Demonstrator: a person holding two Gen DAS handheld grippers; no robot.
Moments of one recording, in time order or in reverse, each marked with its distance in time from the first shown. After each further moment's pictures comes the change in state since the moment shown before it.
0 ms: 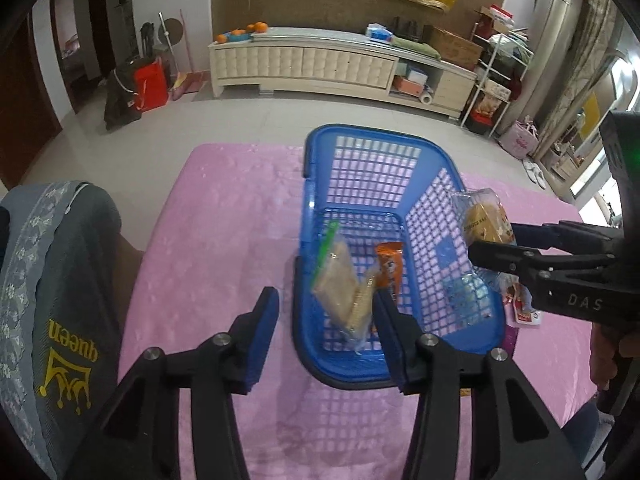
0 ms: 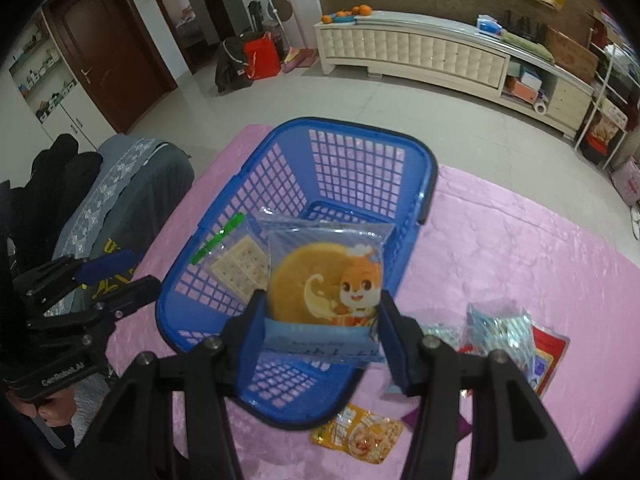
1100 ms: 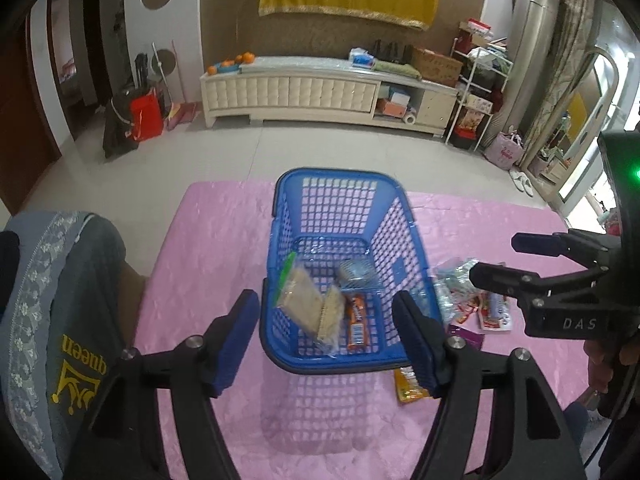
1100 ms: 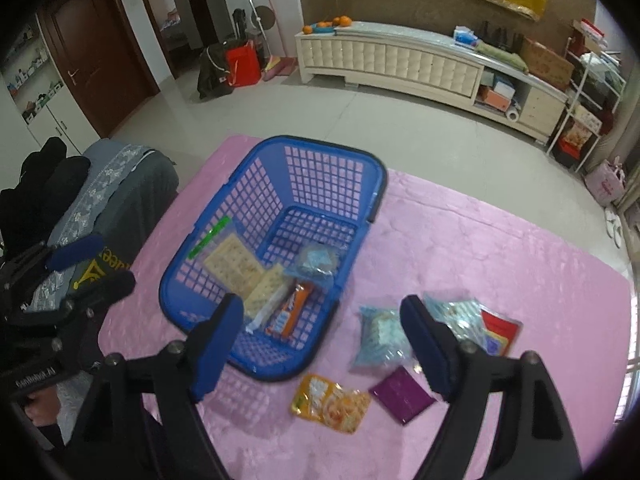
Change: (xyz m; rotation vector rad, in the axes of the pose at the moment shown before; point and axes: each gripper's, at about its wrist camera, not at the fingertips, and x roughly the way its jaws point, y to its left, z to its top) left arm -0.068 -0.040 0.001 0.061 -0.105 -0.020; right arm -0.081 -0.006 -0.025 0.021 -0.037 -0.095
